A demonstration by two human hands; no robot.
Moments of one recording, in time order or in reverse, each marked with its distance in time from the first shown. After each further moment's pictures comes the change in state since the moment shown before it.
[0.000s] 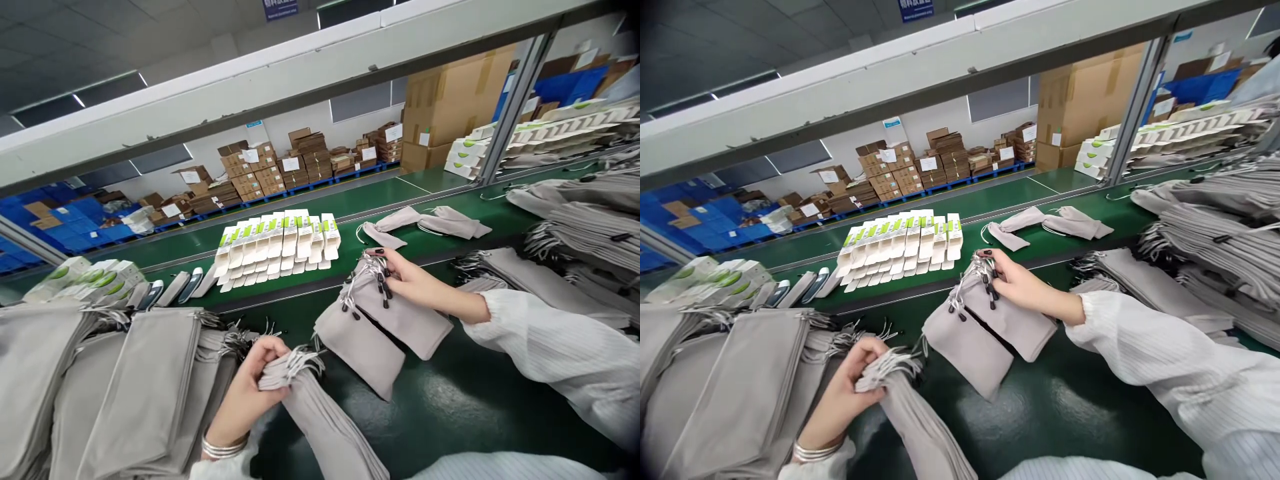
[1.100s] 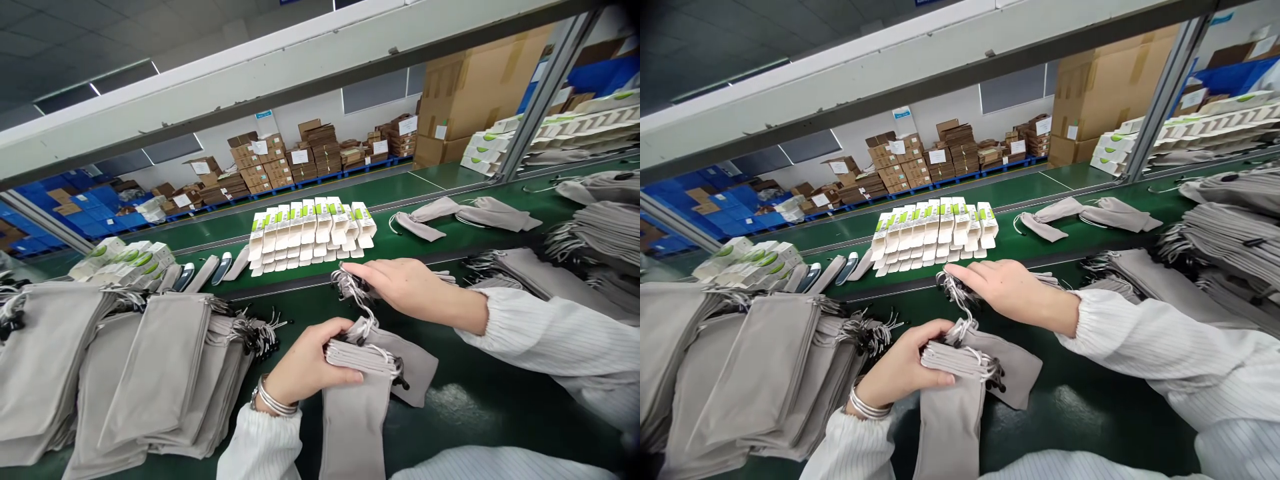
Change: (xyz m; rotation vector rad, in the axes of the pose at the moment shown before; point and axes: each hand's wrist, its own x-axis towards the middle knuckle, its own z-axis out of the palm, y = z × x) left_hand 0.046 0.052 0.054 0.172 -0.353 0.054; right_hand 0.001 -0.039 0.028 -1.098 0.038 -0.686
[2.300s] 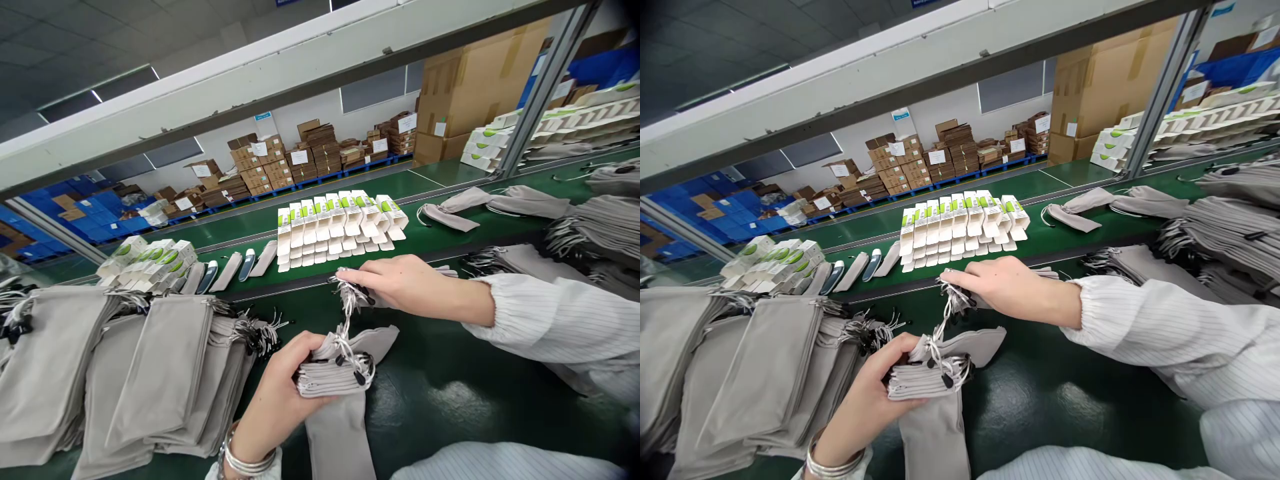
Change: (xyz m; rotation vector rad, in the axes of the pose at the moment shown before) left_hand -0.047 0.012 0.004 0.166 0.250 0.011; right_hand 0.005 0.004 -0.009 0.012 -0.085 -0.039
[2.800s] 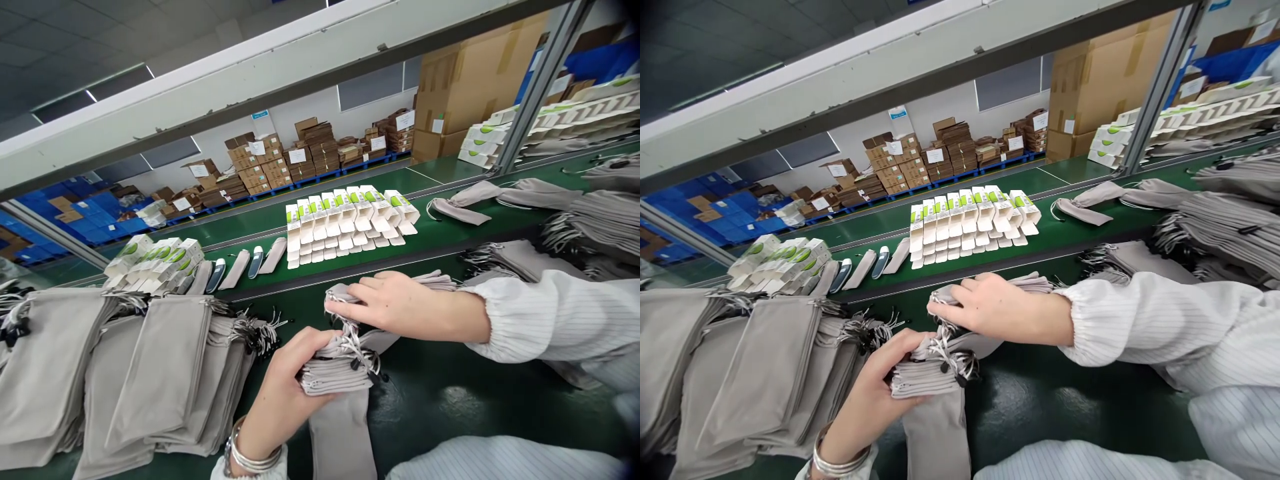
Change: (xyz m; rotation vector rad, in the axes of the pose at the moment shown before) left_hand 0.004 0.003 0.006 0.033 0.029 0.123; right_hand 0.006 -0.036 -0.010 -0.164 -0.062 -0.201
